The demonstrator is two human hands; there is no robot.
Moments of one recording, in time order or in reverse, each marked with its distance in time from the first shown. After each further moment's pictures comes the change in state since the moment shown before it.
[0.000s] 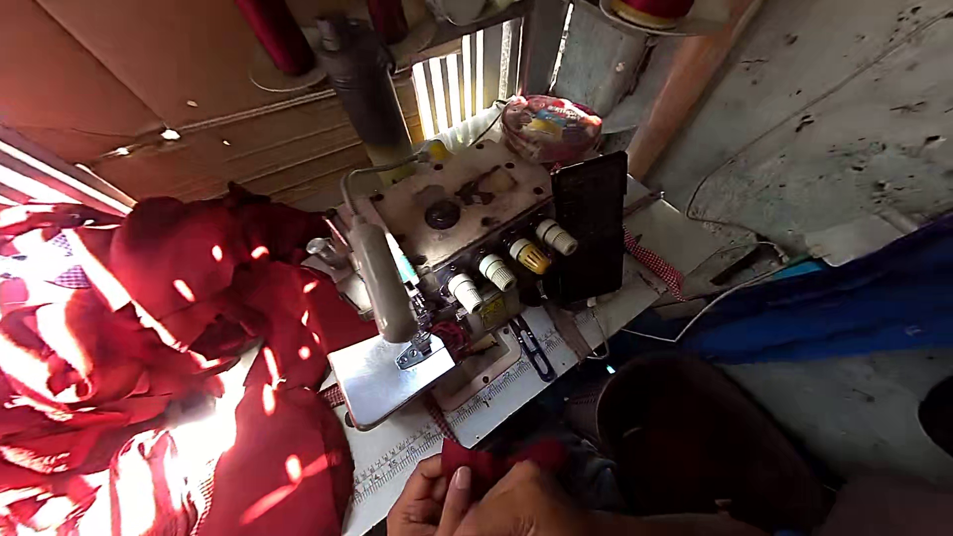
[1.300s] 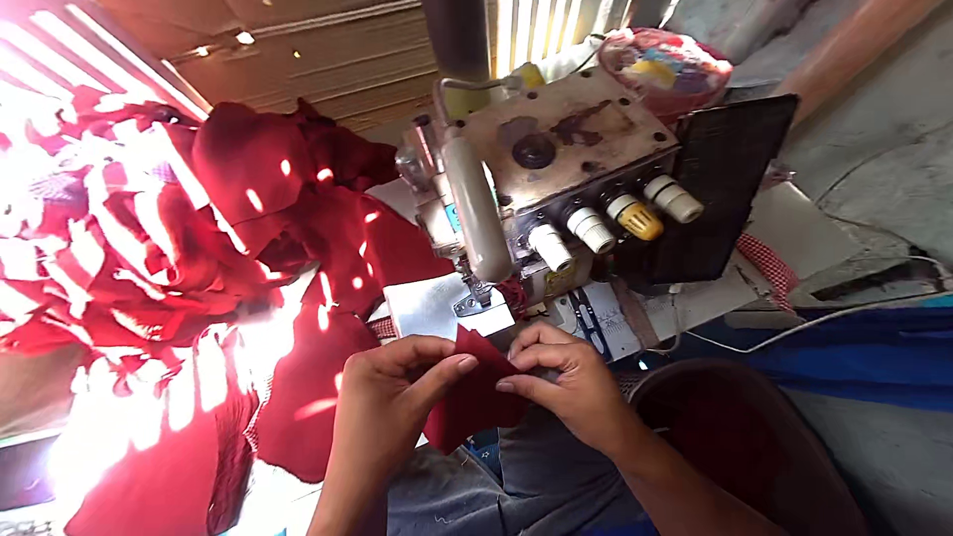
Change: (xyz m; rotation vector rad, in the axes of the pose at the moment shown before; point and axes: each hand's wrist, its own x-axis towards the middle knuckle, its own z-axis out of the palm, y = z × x) left_hand 0.084 0.071 -0.040 0.538 -0.117 0.213; right_hand 0.041 0.049 -0.041 -0.157 0.265 0.158
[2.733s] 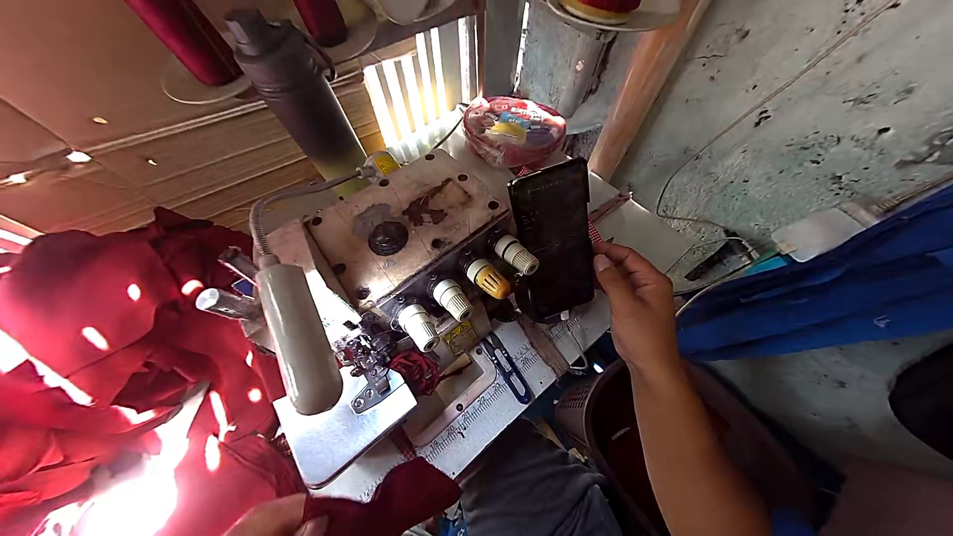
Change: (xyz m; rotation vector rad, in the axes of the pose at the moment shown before) left_hand -0.020 -0.005 -0.019 0.037 -0.057 0.268; right_hand 0.019 0.013 -0.168 -0.154 0.756 -0.057
